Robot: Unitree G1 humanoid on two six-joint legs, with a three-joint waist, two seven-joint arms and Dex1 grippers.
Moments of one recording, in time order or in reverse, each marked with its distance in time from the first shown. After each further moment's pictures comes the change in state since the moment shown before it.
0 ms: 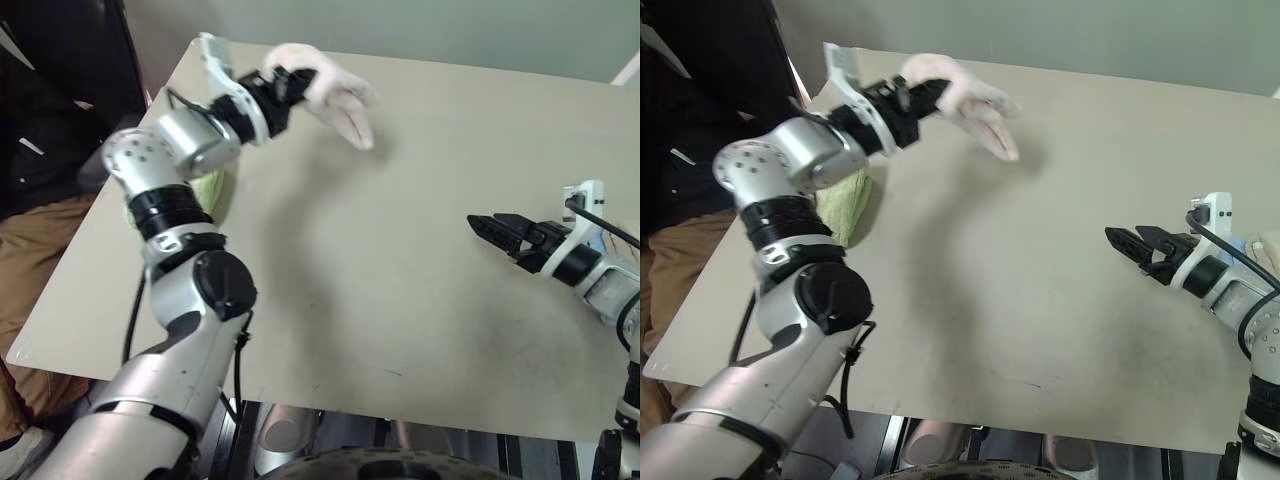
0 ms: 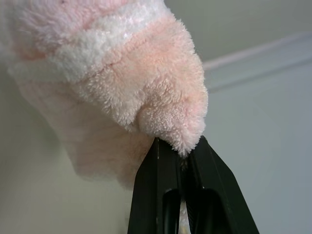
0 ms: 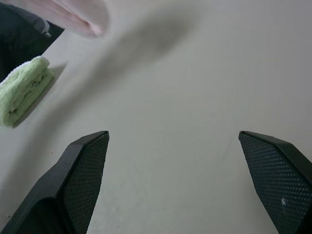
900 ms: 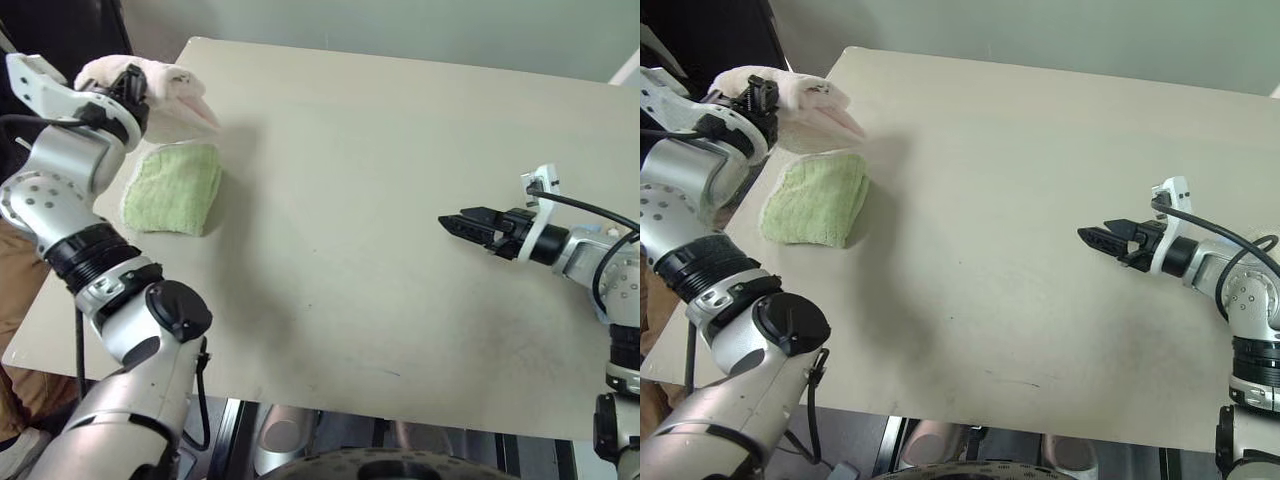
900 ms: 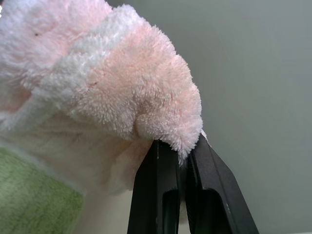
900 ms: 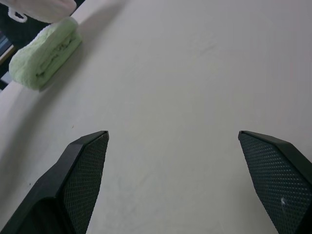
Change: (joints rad) left arm 0.220 0.158 0.043 -0.285 -0.046 -0.287 0.322; right arm -0.194 -0.057 0.222 0.177 -0.143 -0.001 0.233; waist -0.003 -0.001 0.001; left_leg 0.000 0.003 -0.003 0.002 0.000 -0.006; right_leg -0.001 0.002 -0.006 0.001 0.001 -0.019
